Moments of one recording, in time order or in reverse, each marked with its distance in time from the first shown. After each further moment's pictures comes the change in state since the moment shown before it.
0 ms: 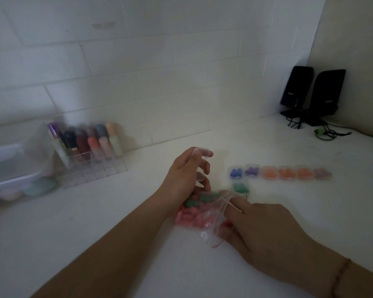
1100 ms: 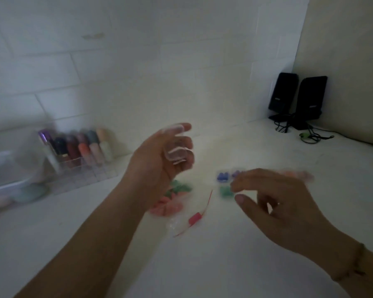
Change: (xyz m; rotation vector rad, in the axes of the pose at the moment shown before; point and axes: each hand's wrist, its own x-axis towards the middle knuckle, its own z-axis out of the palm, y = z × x) left_hand -0.004 0.054 -0.004 -0.479 -0.026 0.083; right_hand -0.001 0.038 -0.047 0.535 0.385 0.028
